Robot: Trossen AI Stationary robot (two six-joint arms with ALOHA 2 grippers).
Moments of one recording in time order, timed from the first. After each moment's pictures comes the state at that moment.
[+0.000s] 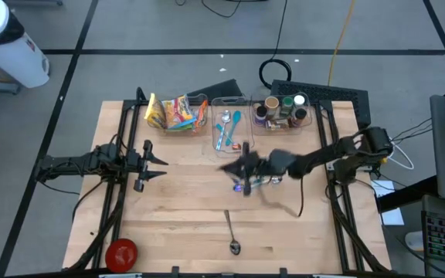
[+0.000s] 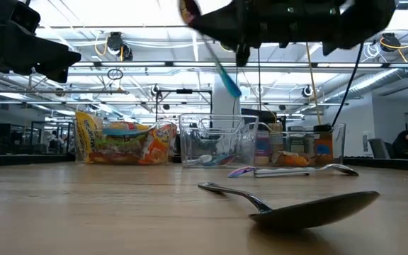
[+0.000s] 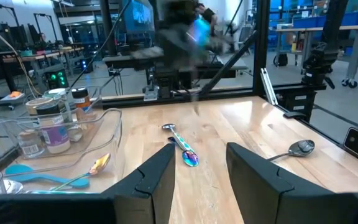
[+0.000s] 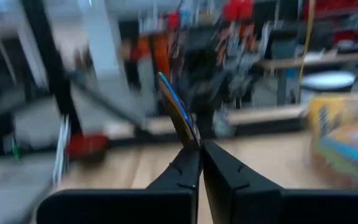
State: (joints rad) left arm 0.02 0.01 0.05 -0.05 0.16 0.07; right arm 0.13 1.63 0.76 0.91 0.10 0.12
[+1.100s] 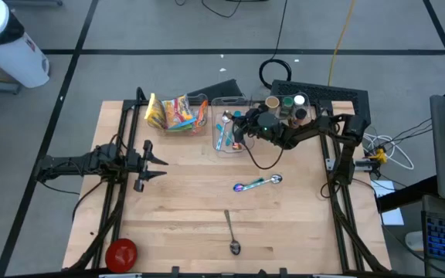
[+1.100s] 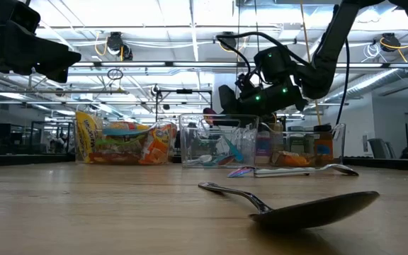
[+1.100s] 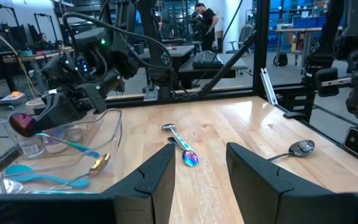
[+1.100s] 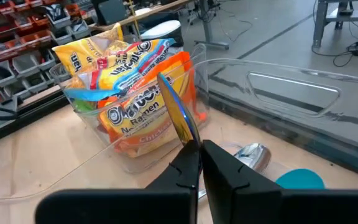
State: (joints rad) left arm 0.02 0.01 0.05 -0.05 0.16 0.07; right arm -0.42 1.85 0.75 0.90 0.16 0.30
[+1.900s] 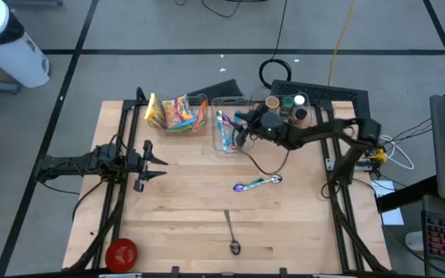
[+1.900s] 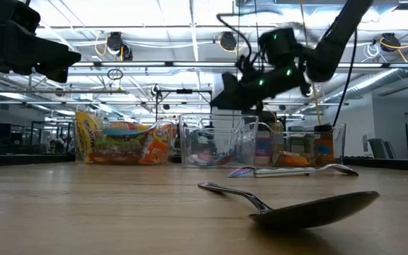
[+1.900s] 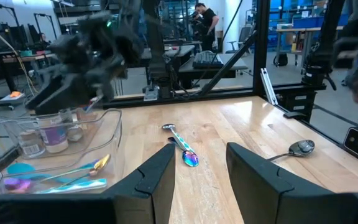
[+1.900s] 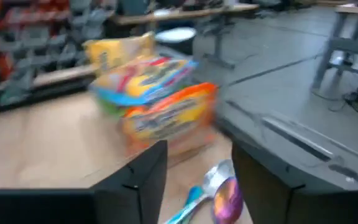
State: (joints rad) left arm 0.02 0.01 0.05 -0.05 0.16 0.07; right arm -0.38 1.73 0.75 0.83 0.16 0.09
